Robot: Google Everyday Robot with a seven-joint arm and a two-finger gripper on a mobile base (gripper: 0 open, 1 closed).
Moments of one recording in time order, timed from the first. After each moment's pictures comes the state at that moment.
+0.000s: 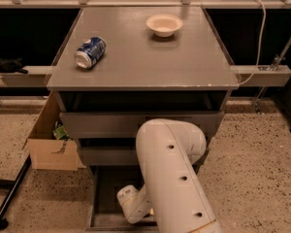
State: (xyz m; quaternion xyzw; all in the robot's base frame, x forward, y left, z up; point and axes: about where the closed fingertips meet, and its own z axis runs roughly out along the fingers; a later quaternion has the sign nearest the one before) arm 0.491 0.000 0.180 0.97 -0.15 0.15 0.07
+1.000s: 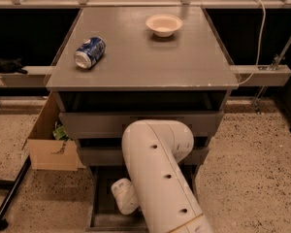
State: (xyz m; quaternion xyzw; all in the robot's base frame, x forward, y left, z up) arm 0.537 0.013 0.179 0.97 -0.14 0.19 0.10
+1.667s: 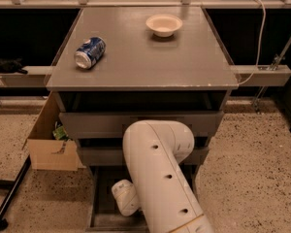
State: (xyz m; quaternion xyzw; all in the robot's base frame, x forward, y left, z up) arm 0.532 0.012 0.177 0.97 -0.14 0.19 0.10
